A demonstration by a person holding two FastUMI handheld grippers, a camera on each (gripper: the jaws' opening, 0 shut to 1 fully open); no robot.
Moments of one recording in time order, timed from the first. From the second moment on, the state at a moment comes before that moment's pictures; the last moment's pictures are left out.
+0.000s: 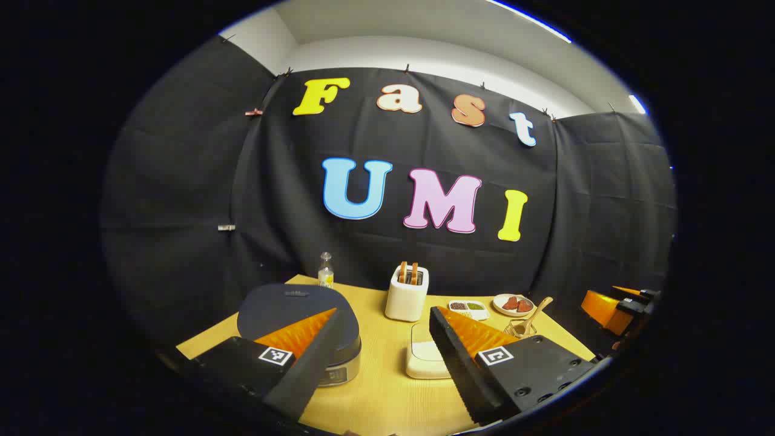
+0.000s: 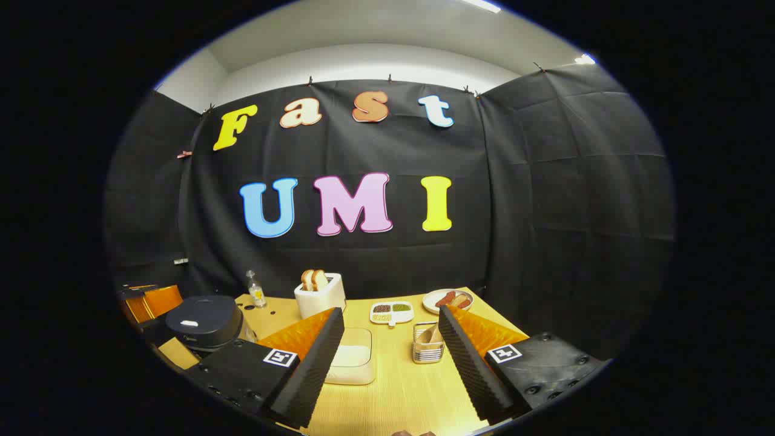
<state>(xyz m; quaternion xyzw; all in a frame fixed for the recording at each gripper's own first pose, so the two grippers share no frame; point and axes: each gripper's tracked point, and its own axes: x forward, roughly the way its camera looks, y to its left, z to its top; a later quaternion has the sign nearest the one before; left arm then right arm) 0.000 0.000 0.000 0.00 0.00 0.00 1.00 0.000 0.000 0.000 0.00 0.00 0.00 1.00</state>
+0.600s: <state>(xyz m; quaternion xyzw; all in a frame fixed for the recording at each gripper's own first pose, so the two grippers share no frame) 0.003 -0.009 -0.006 0.02 0.01 -0.01 1.00 0.006 0.012 -0.008 -0.01 0.01 0.02 1.00</state>
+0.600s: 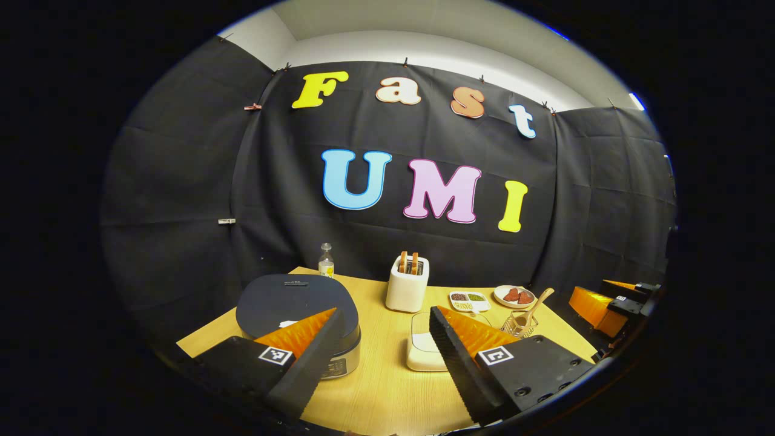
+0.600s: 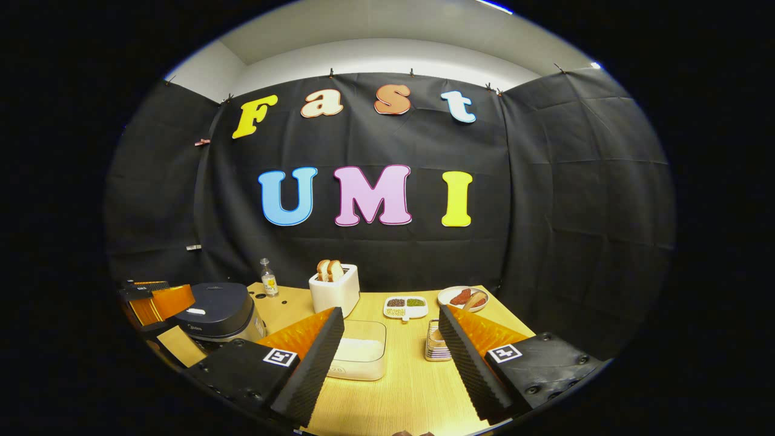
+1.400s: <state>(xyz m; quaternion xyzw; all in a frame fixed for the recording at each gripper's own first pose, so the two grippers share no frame) 0.030 0.024 0.036 0.03 -0.02 -0.01 1.00 0.005 -0.009 -0.017 0.00 0.03 -0.02 1.00</state>
